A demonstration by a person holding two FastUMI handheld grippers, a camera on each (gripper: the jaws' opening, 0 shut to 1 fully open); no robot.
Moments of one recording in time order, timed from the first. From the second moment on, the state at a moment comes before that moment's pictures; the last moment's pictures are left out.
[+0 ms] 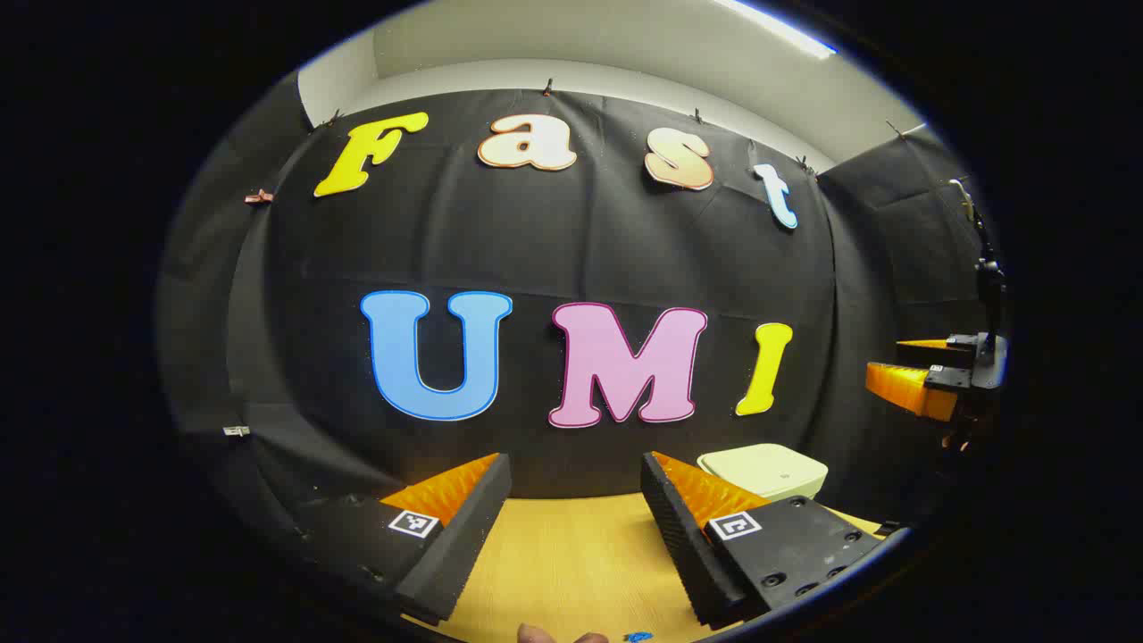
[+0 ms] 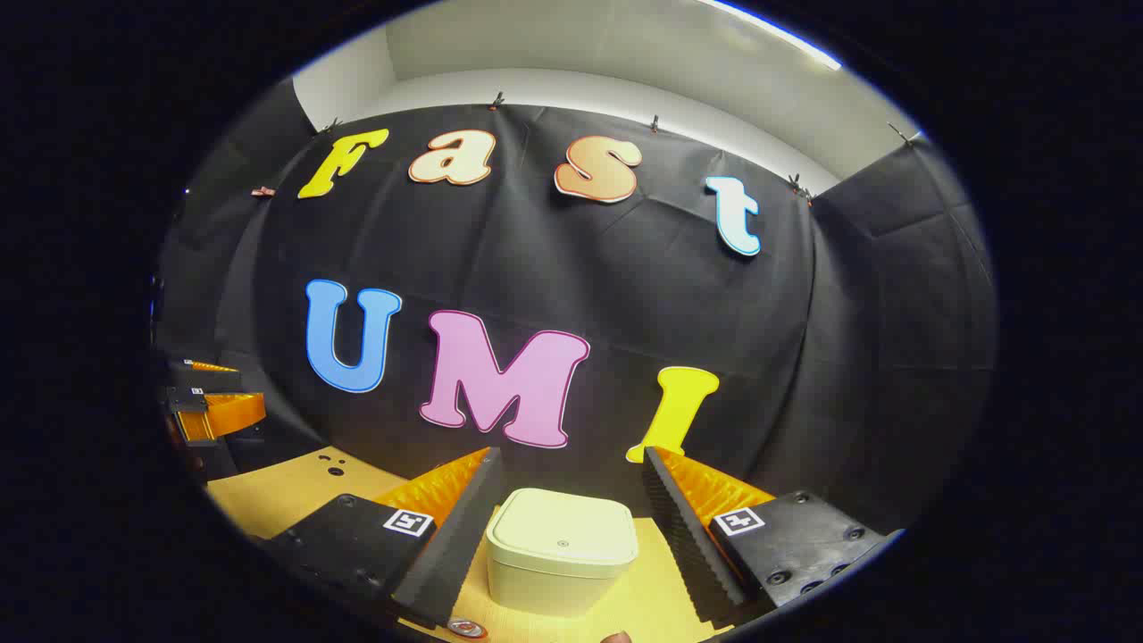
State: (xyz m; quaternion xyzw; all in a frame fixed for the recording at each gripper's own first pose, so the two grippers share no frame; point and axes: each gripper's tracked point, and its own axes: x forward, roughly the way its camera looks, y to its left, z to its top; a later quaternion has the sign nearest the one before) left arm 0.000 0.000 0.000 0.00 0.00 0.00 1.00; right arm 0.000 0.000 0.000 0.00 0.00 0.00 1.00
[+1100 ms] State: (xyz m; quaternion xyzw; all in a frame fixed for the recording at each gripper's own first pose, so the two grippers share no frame) left arm -0.014 -0.005 0.000 0.01 0.00 0.01 1.00; right arm -0.012 0.011 -0.007 0.01 0.00 0.05 1.00
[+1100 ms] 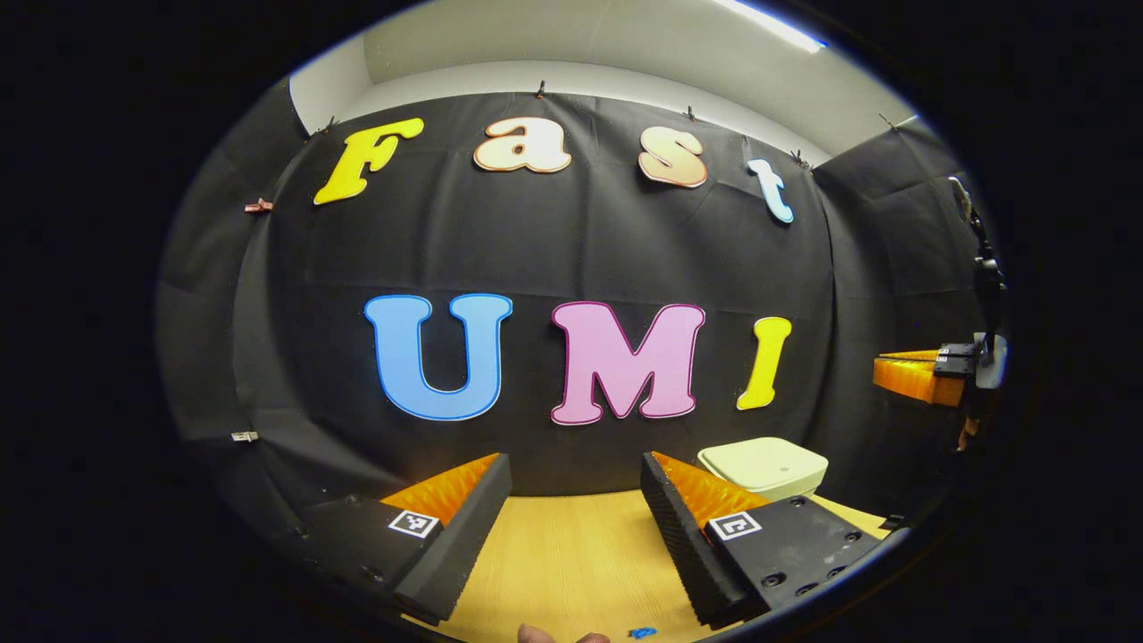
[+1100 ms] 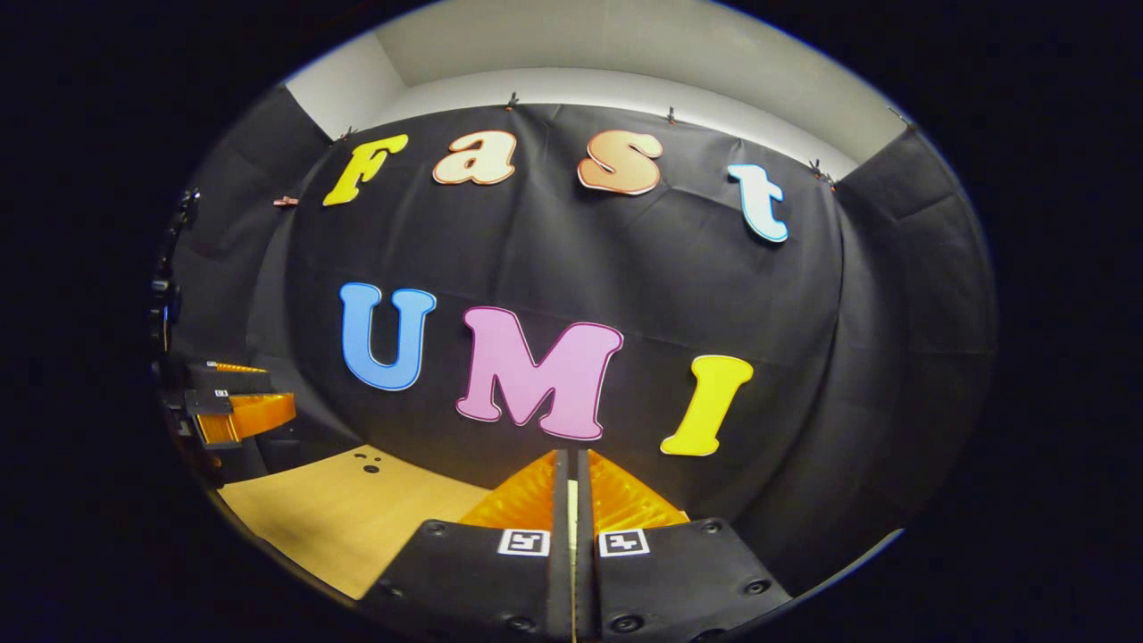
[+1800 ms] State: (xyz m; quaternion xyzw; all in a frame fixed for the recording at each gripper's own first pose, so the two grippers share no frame) left arm -0.026 0.002 -0.013 0.00 0.01 0.04 1.00; right arm 0.074 0.000 -0.105 0.04 0.10 0.06 0.99
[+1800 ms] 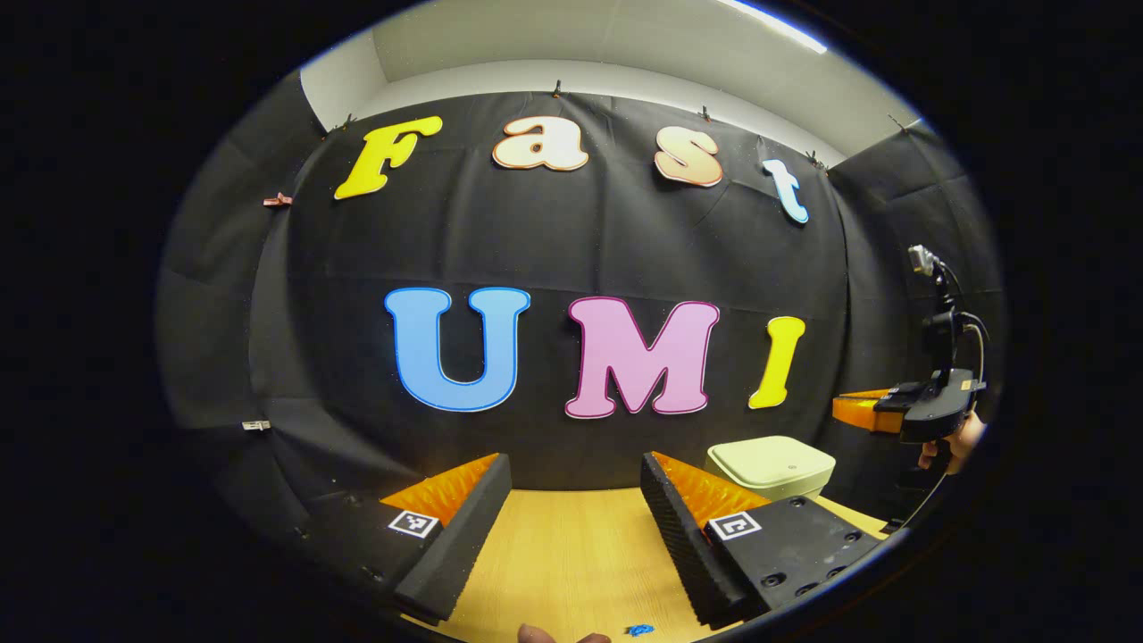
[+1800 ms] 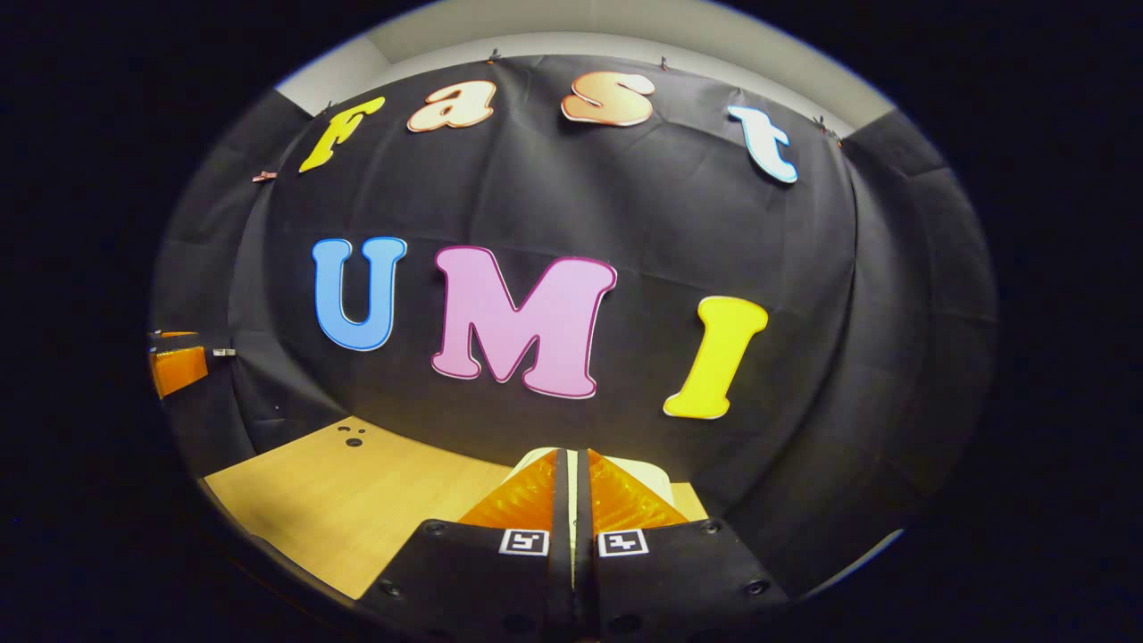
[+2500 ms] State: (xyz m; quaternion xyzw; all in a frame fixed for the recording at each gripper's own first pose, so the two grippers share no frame) left arm -0.006 -0.012 -0.043 -0.01 0.05 0.06 1.00; right arm 0.123 0.009 -0.205 0.05 0.18 0.08 0.98
